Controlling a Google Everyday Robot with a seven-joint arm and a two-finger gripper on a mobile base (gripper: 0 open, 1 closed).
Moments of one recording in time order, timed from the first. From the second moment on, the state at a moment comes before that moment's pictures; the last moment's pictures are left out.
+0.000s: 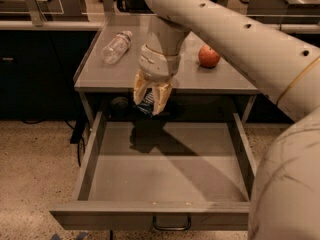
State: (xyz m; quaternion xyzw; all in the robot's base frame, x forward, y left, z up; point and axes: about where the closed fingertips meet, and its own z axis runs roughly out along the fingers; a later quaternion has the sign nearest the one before) arm 0.567 0.012 0.843 -0.94 0.30 0.10 0.10
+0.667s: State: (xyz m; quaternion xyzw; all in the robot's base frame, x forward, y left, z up) arm 0.657 -0.004 0.885 -0.95 0.30 -0.01 0.10
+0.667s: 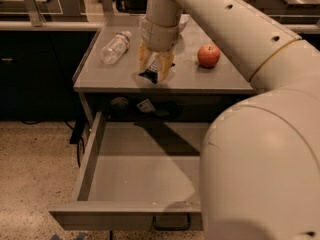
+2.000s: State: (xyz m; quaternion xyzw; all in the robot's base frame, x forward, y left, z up) arm 0.751 -0.021 0.828 -0.94 0.34 -0.02 0.09
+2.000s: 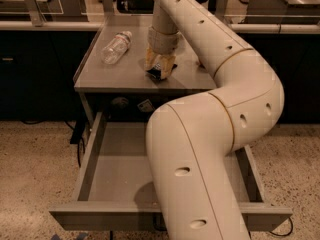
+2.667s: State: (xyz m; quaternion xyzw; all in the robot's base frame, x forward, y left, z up) arm 0.751 -0.021 0.828 -0.94 0.34 -0.02 0.09
